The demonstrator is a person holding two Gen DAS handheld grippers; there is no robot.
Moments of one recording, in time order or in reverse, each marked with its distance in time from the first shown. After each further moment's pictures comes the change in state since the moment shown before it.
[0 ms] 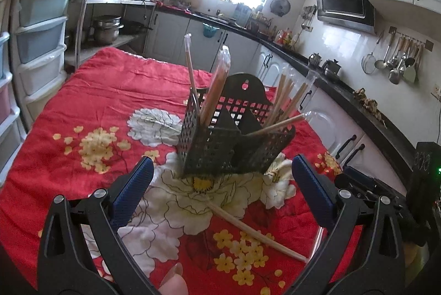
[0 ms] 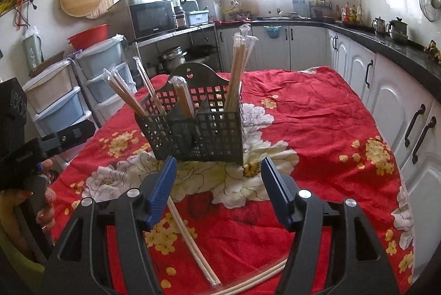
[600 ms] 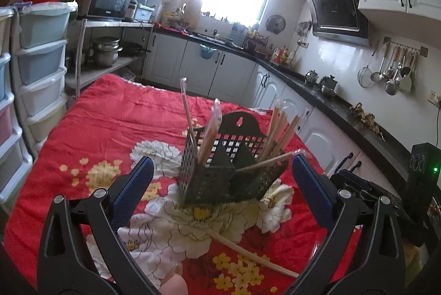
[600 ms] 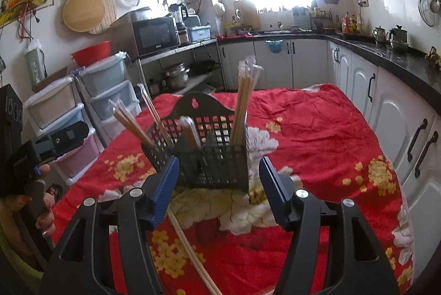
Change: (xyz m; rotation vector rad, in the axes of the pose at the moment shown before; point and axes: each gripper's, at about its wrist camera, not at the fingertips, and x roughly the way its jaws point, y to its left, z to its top) left arm -0.019 -0.006 0.030 0.026 -0.102 0.002; right arm -0.003 0.007 0.025 0.014 -0.077 0.015
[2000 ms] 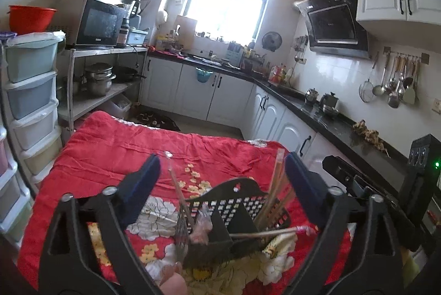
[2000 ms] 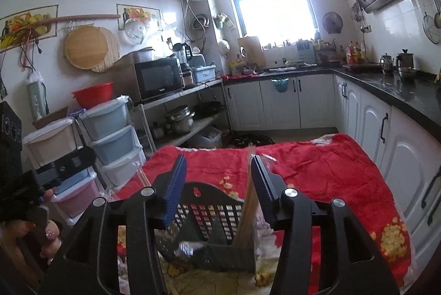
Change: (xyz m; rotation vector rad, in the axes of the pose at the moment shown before) left arm 0.033 -0.011 0.075 0.059 -0.104 -0.006; right arm 0.034 -0.002 0.083 0.019 -0.206 0.034
